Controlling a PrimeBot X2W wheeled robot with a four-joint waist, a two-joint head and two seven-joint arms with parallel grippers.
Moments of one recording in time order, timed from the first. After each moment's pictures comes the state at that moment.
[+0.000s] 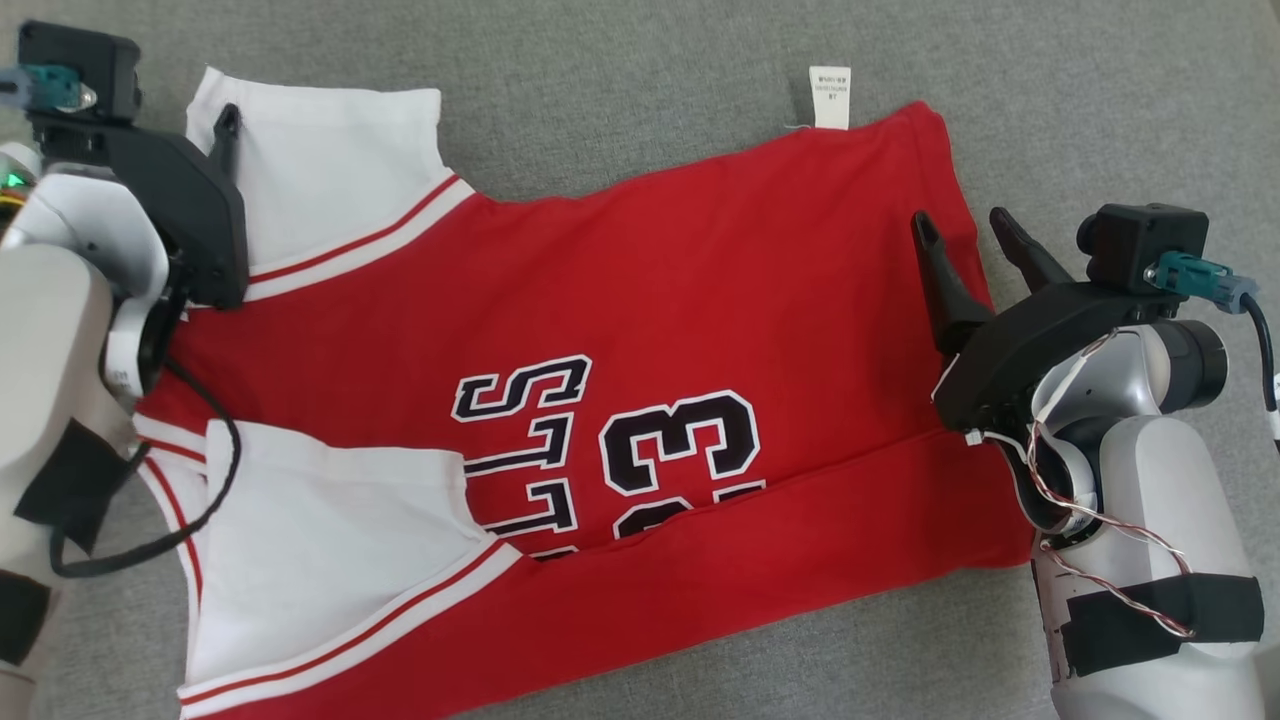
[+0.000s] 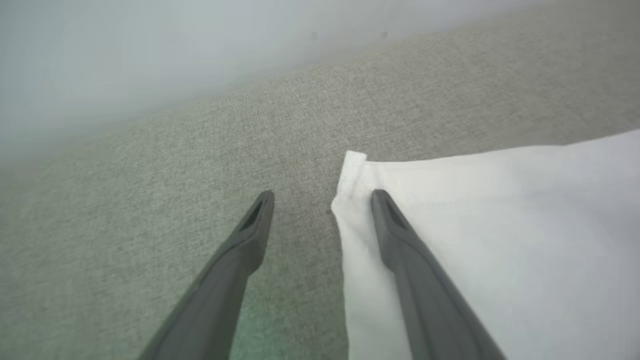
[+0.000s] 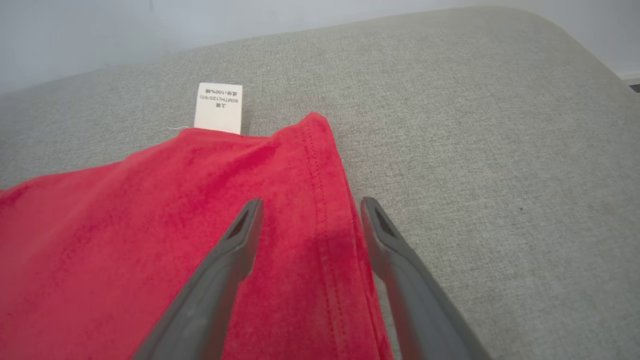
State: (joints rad) left arm -1.06 0.48 -0.56 0.66 -0.56 0.03 0.28; right arm -0.55 -0.05 -0.06 0.17 0.18 0.13 0.38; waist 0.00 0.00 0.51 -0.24
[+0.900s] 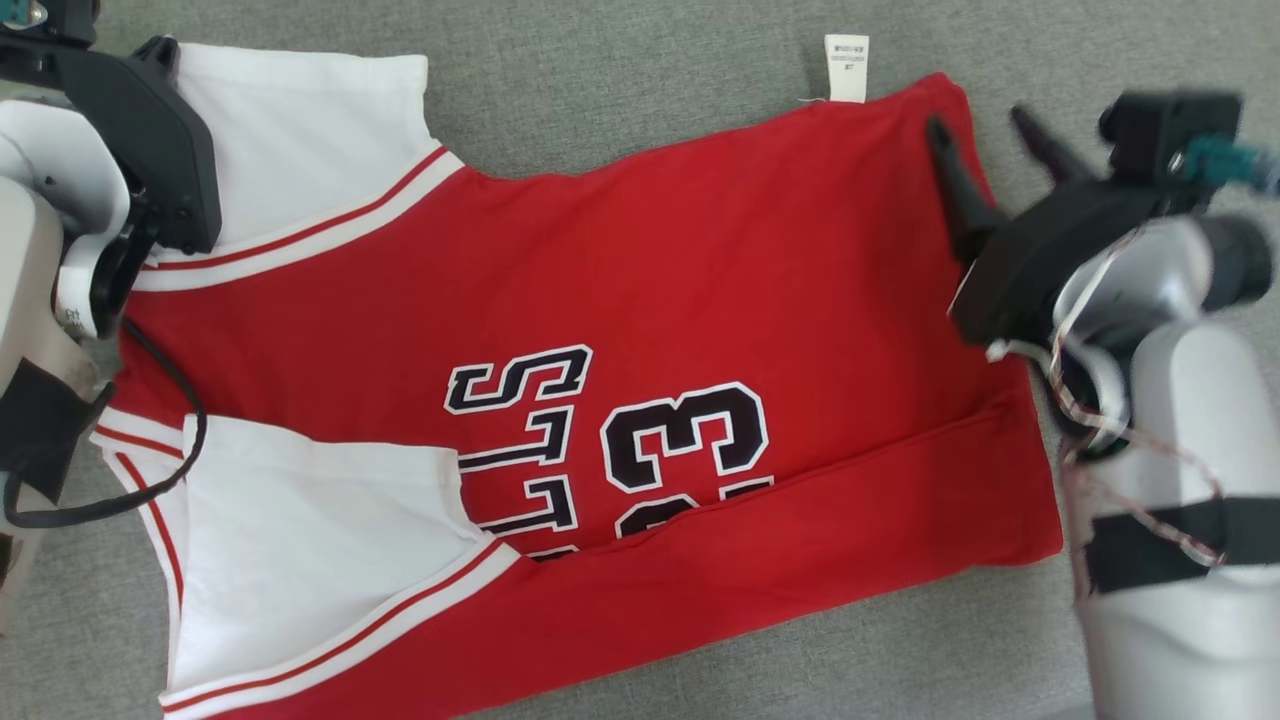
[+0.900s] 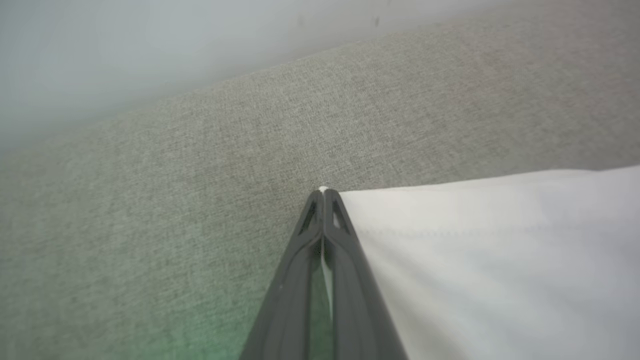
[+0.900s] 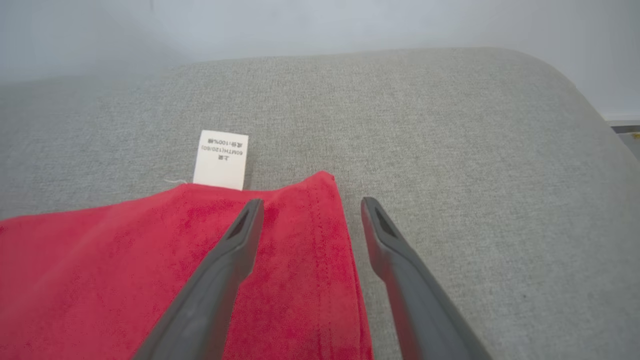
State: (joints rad) left arm -1.16 0.49 -0.58 0.71 -0.60 -0.04 0.39; right arm -0.67 -0.08 -0.03 0.15 0.16 0.13 0.46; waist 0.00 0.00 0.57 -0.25
